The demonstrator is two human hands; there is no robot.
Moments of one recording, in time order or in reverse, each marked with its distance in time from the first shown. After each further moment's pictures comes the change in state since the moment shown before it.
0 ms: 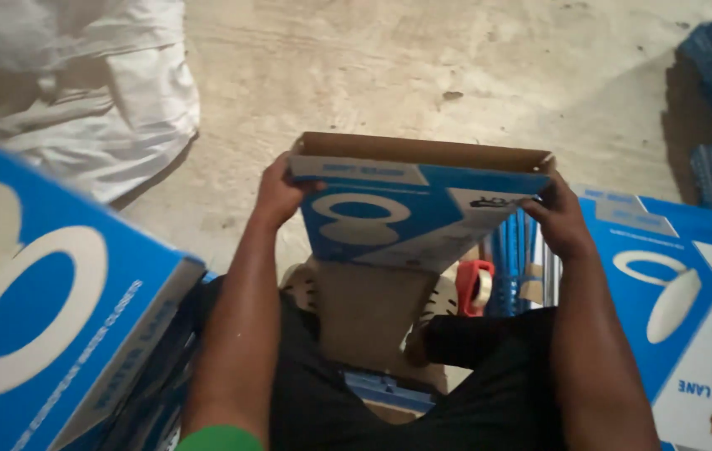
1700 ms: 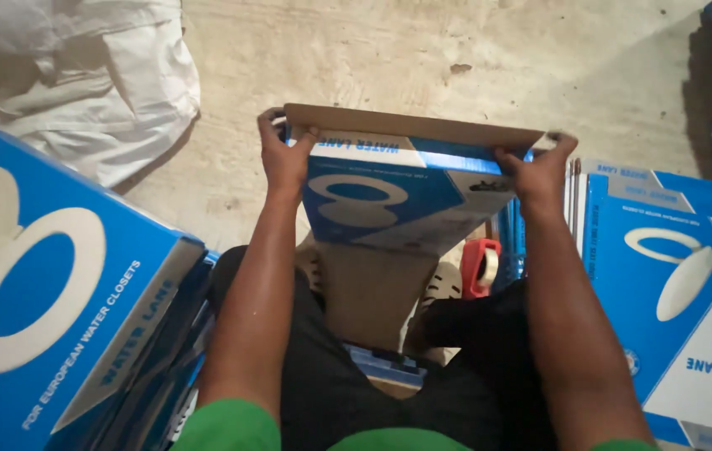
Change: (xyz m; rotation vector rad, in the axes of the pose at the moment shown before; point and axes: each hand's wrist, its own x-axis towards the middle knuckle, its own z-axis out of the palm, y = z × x) left_hand 0.001 0.043 0.023 -0.144 0.411 0.006; right_hand 0.018 -0.070 0.096 -0.346 0.469 0.245
